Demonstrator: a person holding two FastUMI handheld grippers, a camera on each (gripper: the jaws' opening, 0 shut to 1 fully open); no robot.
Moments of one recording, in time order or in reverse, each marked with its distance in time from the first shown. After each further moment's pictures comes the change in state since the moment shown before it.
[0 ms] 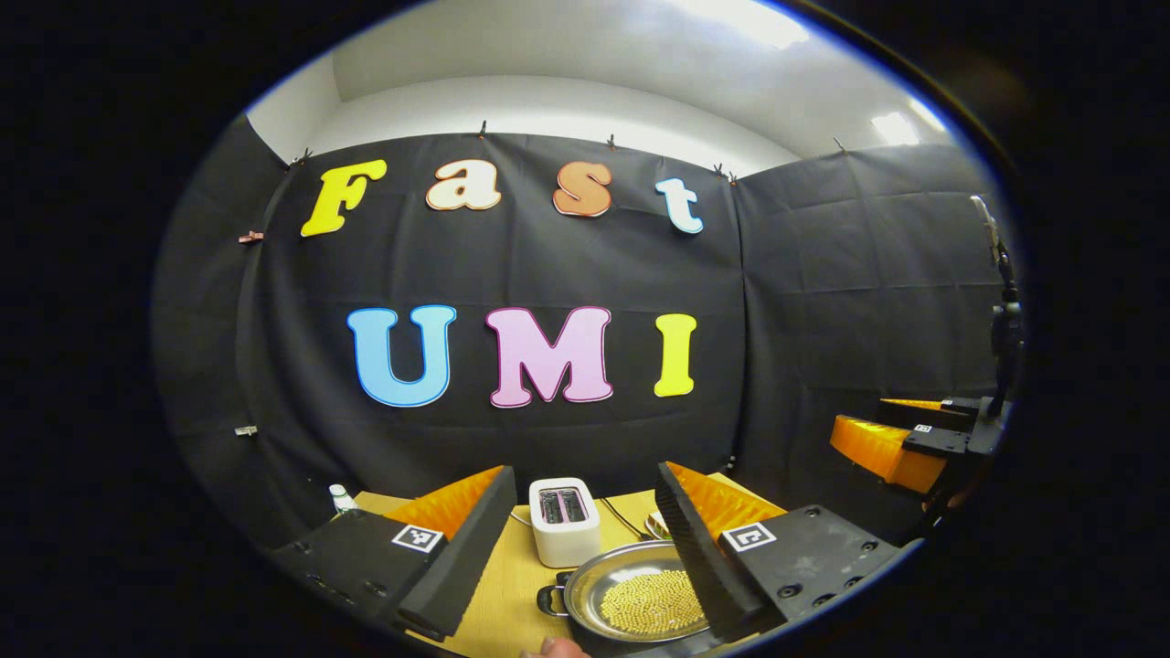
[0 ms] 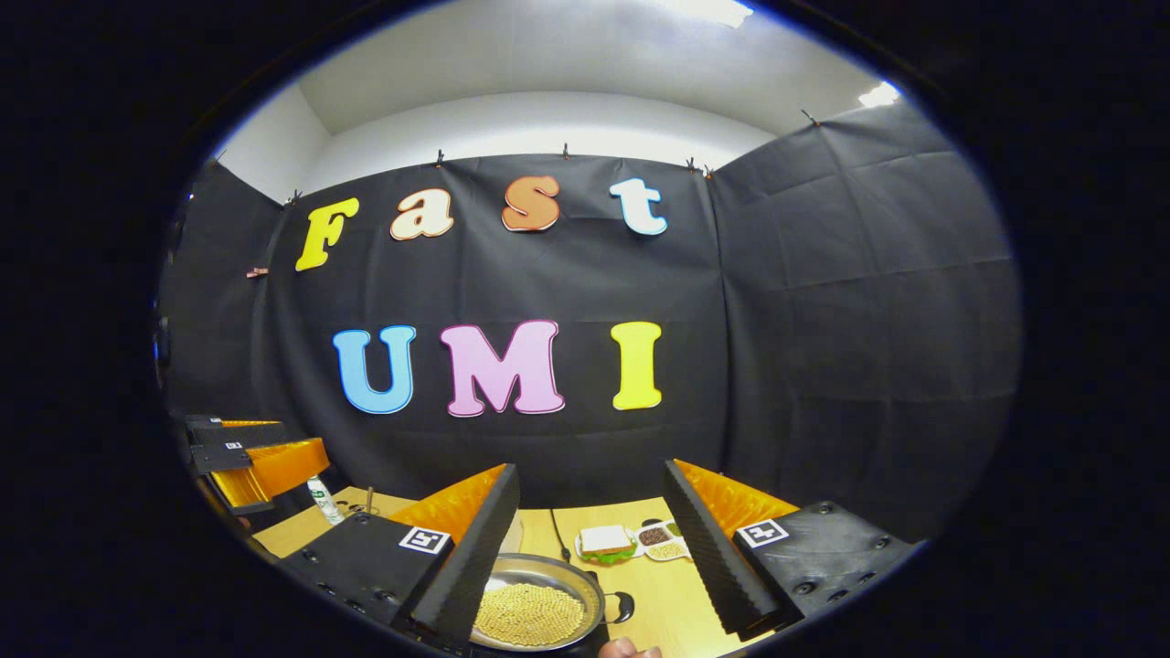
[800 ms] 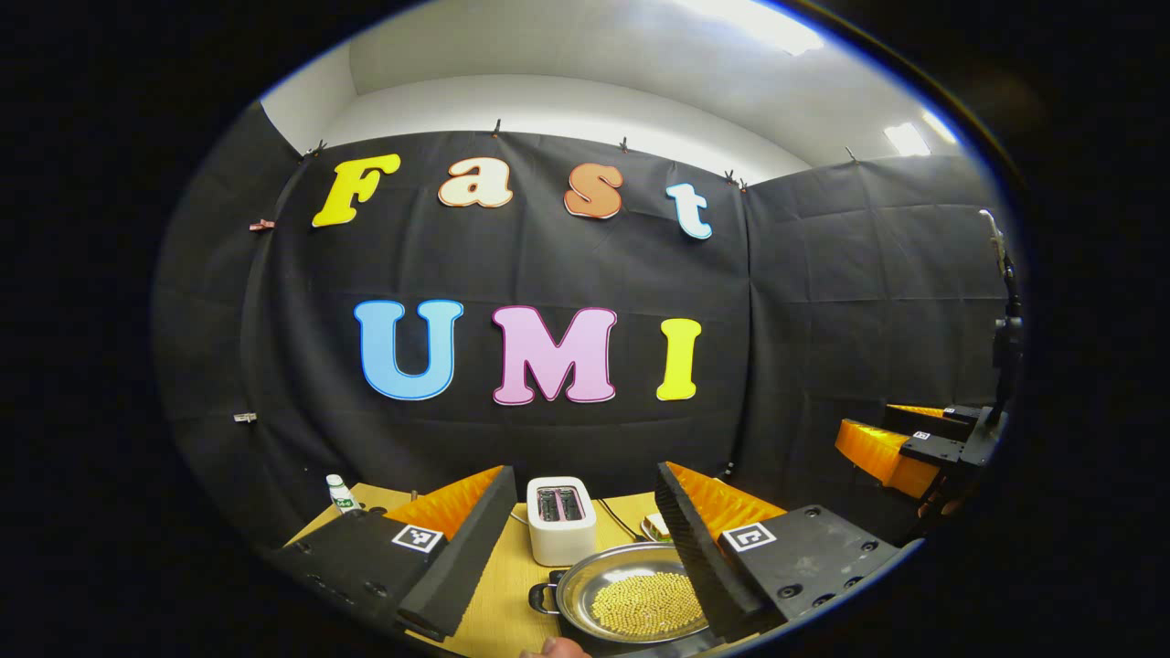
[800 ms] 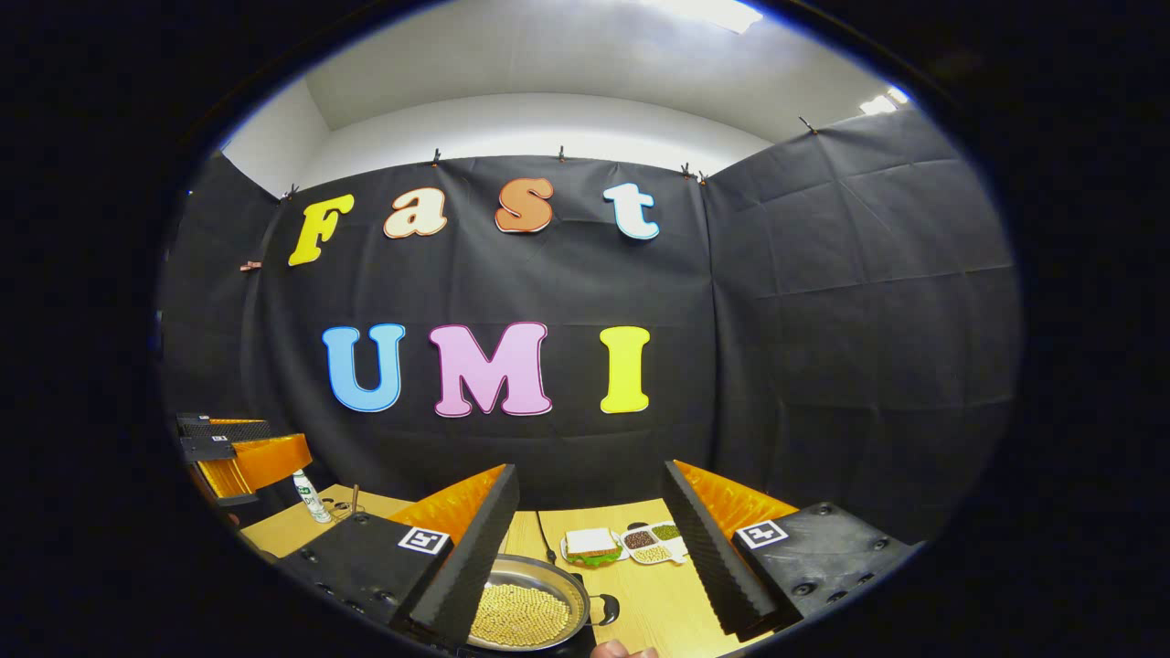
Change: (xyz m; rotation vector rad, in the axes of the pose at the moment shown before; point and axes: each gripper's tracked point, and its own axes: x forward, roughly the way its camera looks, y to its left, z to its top) left arm -0.003 0.001 -0.005 -0.053 0.008 0.013; right arm 0.002 -0.009 -0.012 -0.003 0.016 -0.023
